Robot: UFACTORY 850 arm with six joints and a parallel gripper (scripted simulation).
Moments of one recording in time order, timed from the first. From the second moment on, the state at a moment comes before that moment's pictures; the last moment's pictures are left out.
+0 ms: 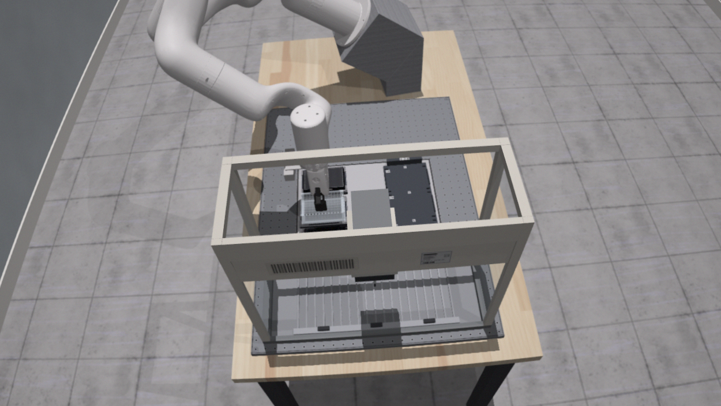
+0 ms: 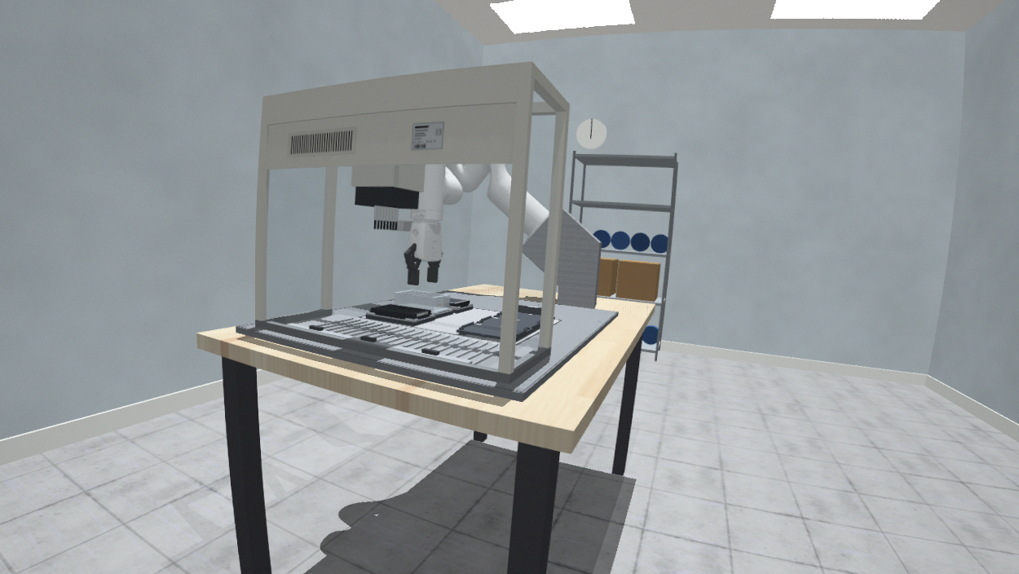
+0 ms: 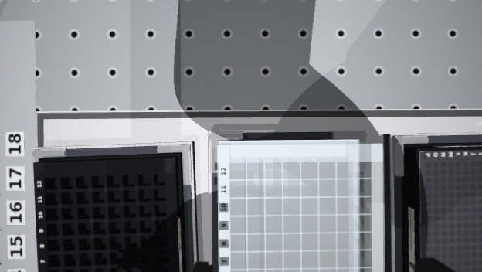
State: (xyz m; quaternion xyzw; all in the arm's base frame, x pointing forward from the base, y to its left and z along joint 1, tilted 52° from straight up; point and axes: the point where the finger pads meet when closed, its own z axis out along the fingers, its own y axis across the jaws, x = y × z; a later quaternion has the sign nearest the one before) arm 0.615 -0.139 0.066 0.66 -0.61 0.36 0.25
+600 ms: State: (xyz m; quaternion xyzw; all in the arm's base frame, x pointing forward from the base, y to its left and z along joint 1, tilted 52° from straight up) arm 0.617 -0.147 0.059 0.66 -0.61 0.36 0.25
